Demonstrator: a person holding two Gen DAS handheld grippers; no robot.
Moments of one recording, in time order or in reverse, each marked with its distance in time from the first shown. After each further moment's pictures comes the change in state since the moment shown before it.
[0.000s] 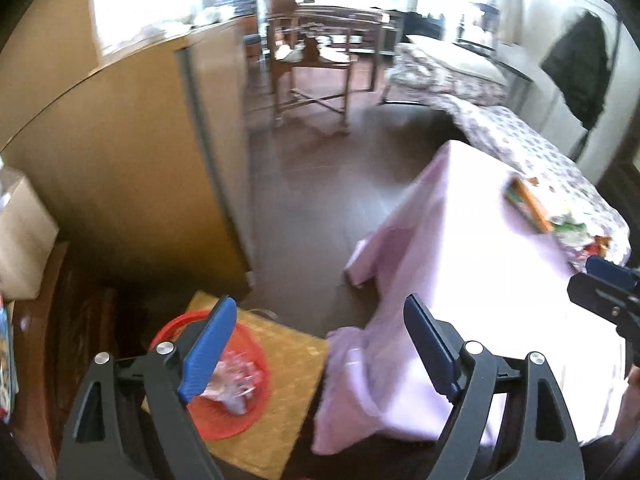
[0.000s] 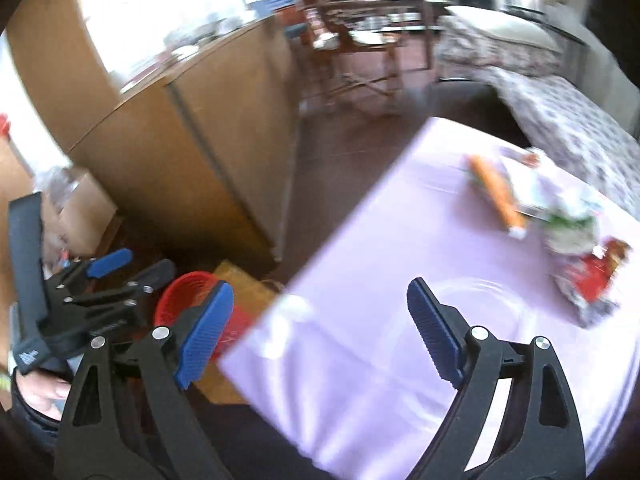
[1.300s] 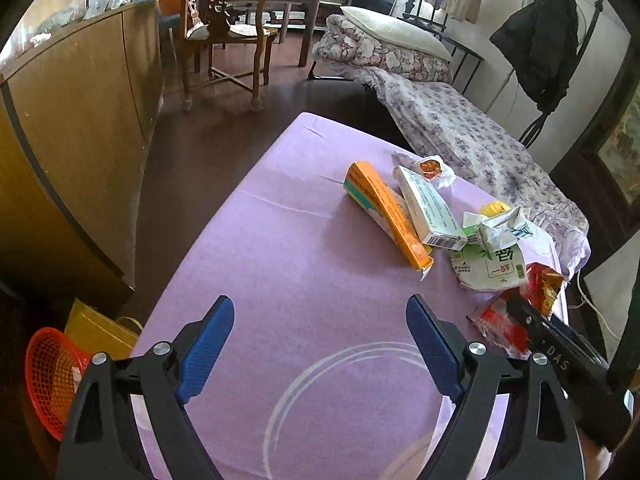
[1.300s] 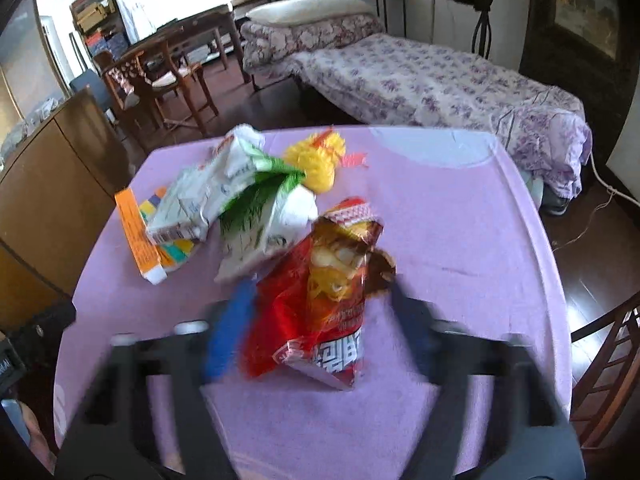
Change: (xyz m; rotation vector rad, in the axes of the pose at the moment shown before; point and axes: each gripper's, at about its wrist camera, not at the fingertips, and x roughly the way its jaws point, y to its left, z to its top) left arm 0.102 -0.213 0.042 0.004 0.088 -0.190; right arm 0.024 -0.243 -0.020 0.397 -0.058 -0.388
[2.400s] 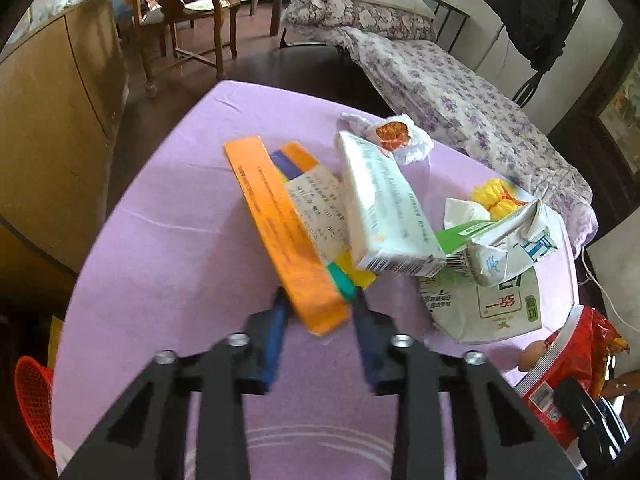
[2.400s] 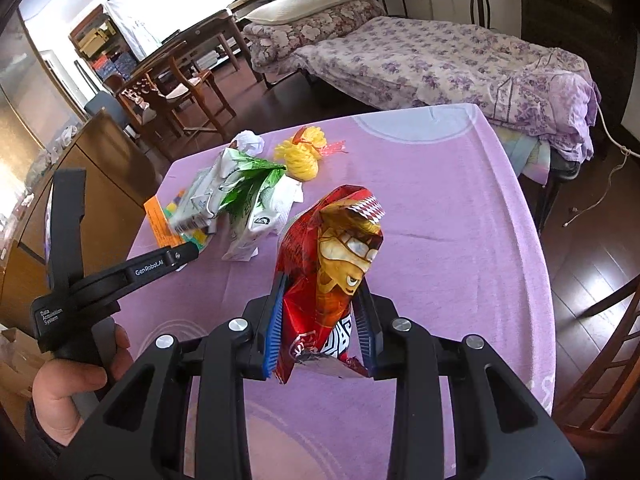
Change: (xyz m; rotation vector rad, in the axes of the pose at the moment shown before) left arm 0.083 -0.059 0.026 0.079 0.130 -0.026; right arm -0.031 -0.041 -0.003 0.090 0.019 0.127
